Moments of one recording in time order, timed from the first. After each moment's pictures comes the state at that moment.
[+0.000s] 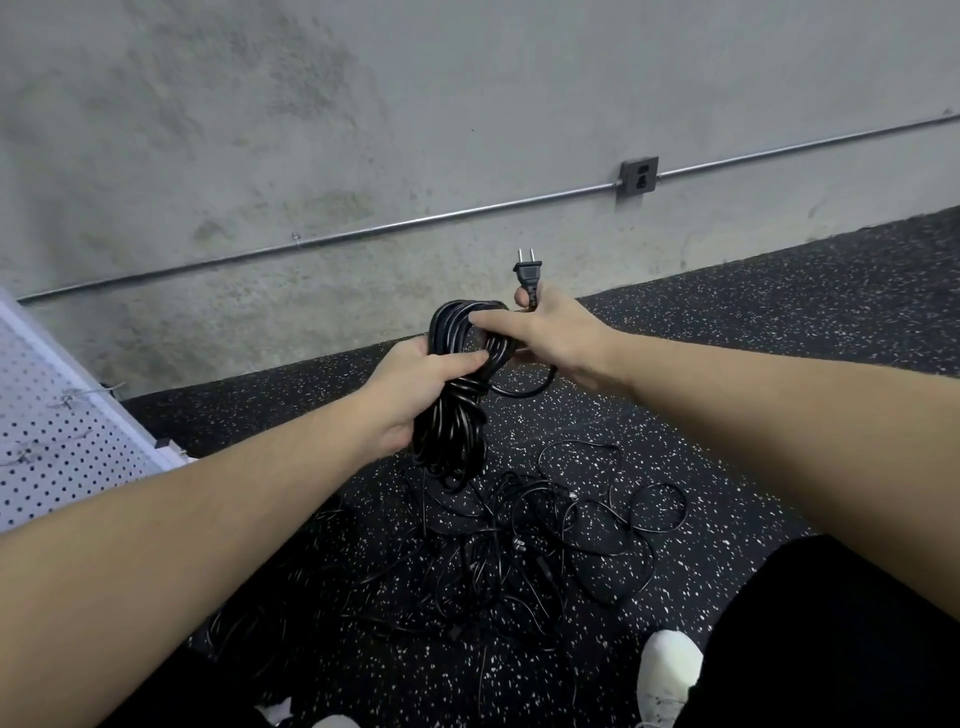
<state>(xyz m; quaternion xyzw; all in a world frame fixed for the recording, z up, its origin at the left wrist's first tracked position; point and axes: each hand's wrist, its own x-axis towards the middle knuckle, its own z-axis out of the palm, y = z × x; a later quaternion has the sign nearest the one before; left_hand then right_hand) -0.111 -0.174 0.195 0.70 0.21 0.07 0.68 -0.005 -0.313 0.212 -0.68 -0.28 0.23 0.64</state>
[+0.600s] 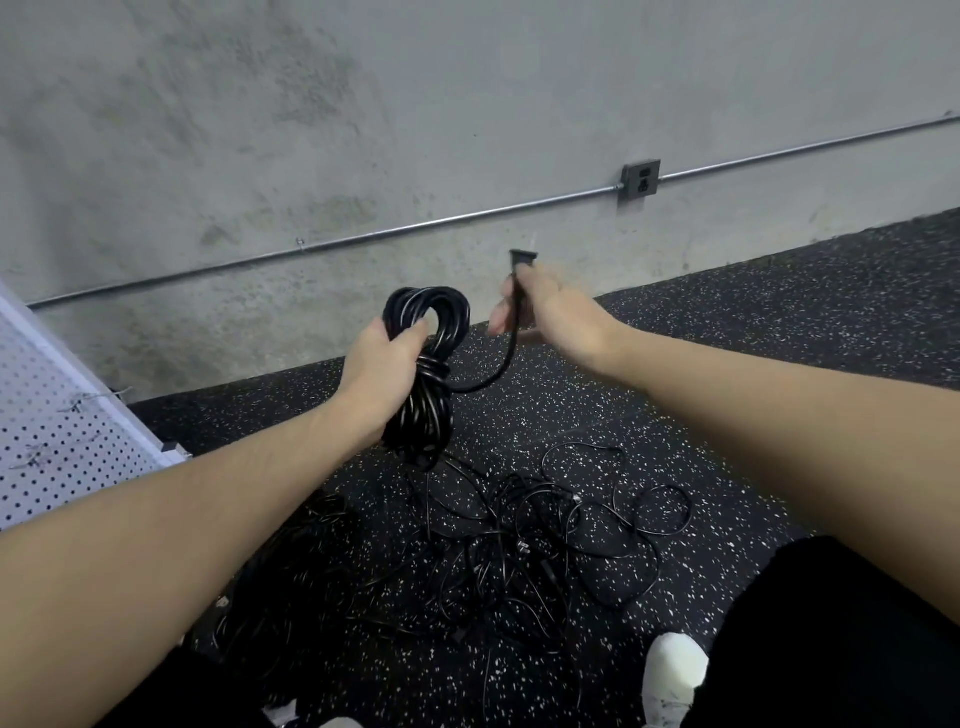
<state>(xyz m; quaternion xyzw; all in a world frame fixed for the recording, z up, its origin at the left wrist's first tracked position) -0.114 -0.151 0.201 0.77 0.24 0.22 0.55 -0.013 -0.321 0.236 -0.75 -0.31 0.18 0.56</state>
